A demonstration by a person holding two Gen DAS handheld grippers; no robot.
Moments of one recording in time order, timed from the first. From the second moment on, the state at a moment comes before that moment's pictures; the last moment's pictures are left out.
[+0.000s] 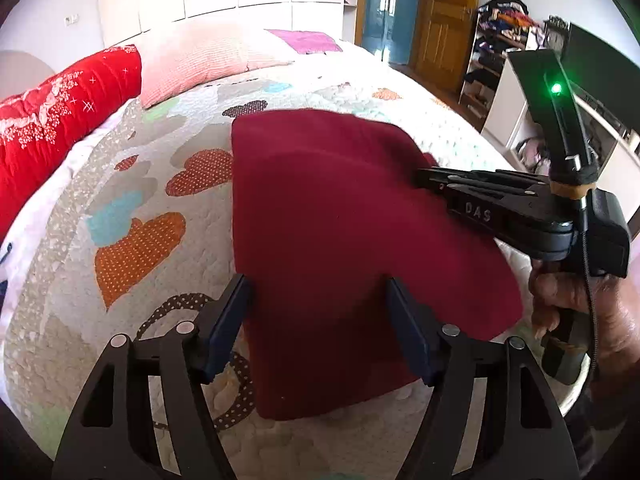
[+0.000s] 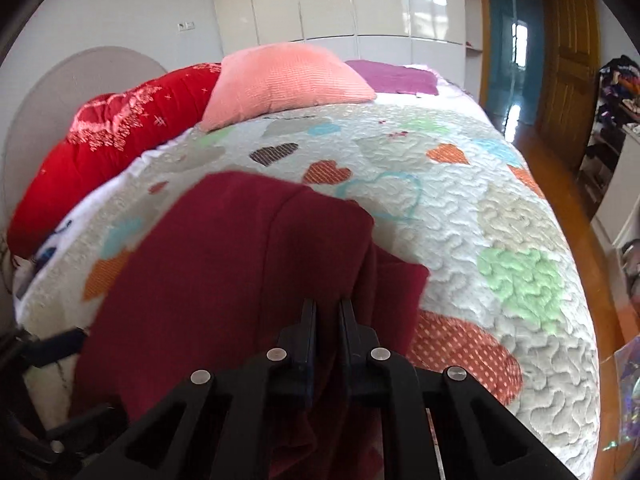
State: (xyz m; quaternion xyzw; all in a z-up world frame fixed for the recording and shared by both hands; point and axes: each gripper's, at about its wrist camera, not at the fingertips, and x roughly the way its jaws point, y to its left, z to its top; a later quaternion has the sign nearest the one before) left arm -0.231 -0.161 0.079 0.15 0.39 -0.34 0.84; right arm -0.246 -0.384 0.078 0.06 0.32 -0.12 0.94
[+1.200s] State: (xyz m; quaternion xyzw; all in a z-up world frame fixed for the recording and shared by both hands) left arm -0.229 -0.136 0.117 0.08 0.37 -0.29 0.88; right arm -0.347 -0.301 0.120 0.04 0.23 -0.11 0.97
